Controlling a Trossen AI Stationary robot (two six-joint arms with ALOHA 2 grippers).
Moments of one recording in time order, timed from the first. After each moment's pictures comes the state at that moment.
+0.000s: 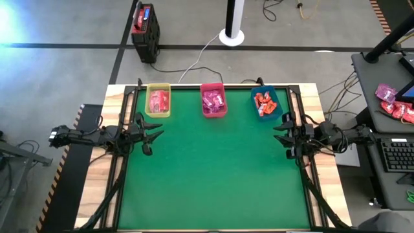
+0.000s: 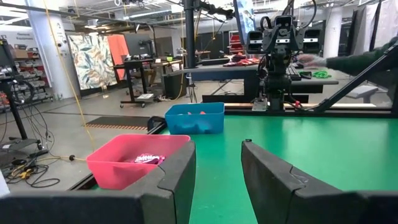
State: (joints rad) left arm -0.12 0.07 0.02 0.12 -0.44 0.10; right arm 0.12 0.02 0.03 0.42 0.08 -0.10
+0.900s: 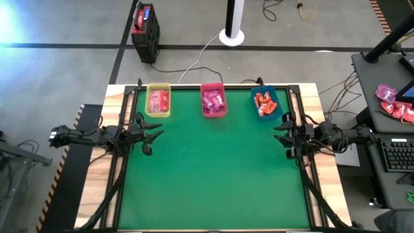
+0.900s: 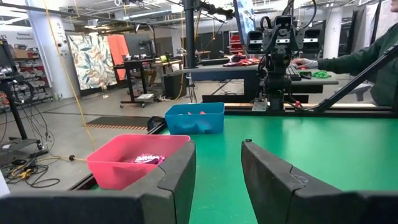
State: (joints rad) left arm -0.12 0.07 0.02 0.12 -0.44 0.10; right arm 0.12 0.02 0.03 0.42 0.08 -0.10
